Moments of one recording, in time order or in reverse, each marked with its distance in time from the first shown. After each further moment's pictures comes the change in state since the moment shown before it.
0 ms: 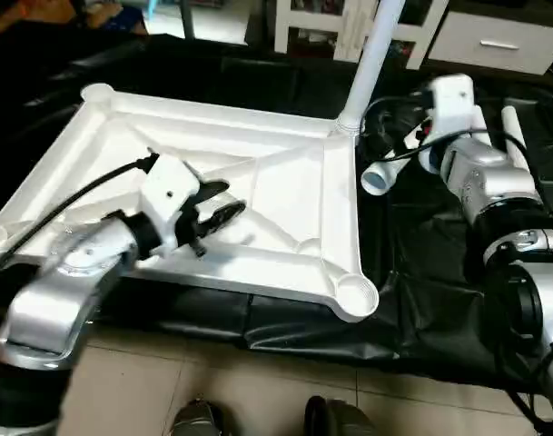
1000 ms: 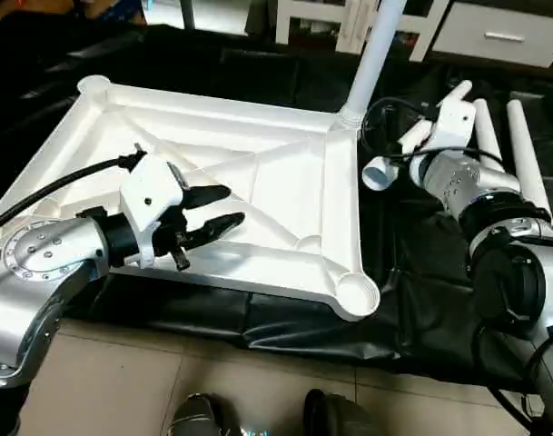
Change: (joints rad) left arm 0.042 0.175 0.051 -0.166 -0.120 0.059 -0.170; right arm -0.078 0.045 -0.173 0.174 0.071 0.109 -0.240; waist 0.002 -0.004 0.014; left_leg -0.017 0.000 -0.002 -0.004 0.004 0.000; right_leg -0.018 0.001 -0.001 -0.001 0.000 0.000
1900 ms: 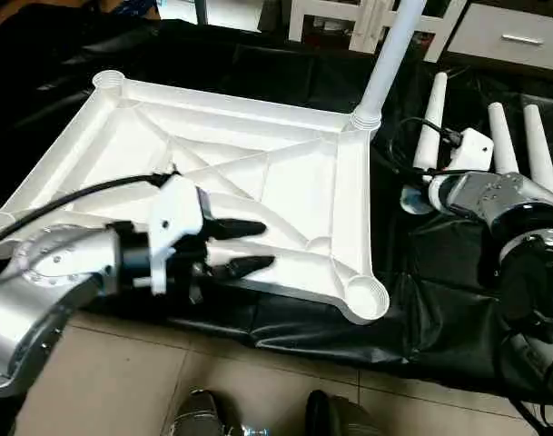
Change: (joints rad) left arm -0.013 0.001 -0.081 -0.104 -0.164 0.086 -0.139; right arm 0.060 -0.096 -0.120 -0.017 0.080 0.217 0.030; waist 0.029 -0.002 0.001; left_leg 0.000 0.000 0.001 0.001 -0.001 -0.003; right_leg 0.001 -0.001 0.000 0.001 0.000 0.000
